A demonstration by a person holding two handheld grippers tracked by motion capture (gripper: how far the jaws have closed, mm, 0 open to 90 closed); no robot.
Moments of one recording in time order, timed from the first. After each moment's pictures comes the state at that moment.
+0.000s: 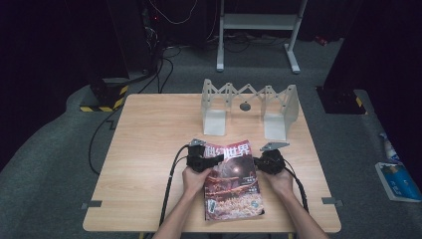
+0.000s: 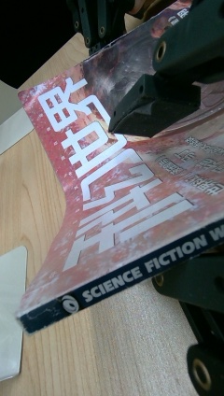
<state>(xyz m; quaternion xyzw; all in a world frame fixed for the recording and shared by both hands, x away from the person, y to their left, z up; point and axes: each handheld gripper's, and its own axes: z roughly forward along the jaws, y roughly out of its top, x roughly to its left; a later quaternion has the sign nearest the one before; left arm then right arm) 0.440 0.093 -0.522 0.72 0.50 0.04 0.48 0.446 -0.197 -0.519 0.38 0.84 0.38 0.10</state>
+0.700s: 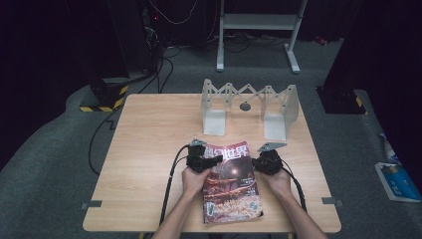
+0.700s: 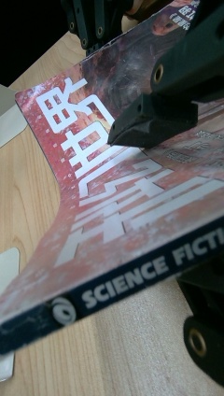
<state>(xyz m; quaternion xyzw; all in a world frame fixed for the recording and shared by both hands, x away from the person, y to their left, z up) 0.438 0.093 -0.519 0.73 0.50 0.03 0.46 0.445 -0.190 -0.520 0.37 0.84 0.38 0.09</state>
